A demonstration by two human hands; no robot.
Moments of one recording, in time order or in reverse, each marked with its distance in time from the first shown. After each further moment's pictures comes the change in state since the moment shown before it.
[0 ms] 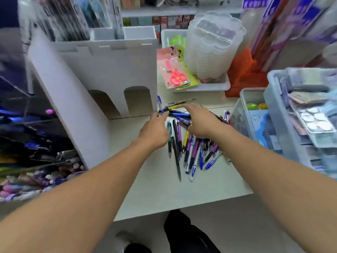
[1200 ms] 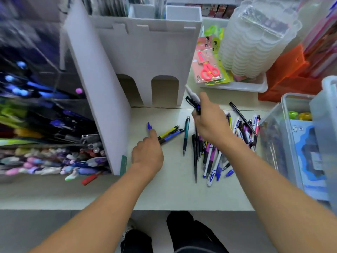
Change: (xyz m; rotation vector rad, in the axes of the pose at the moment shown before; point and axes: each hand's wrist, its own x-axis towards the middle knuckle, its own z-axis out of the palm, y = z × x) left_hand -0.065 -0.059 0.022 0.243 0.014 -0.361; right_hand 0.006 -0.053 0.021 0.245 0.333 -0.095
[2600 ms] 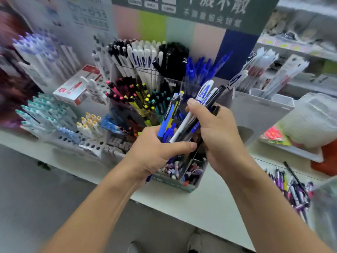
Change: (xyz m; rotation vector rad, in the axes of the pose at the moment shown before) left_hand -0.172 -0.181 -0.209 -1.400 0.171 0.184; right_hand -0.088 -0.335 -0.046 1.111 -0.152 -0.040
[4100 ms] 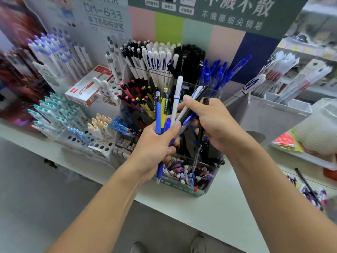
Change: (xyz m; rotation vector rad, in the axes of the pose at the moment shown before) left_hand 0.030 -0.029 -0.027 -0.305 0.071 -0.016; right_hand 0.054 0.007 0.015 -0.212 -0.180 0.114
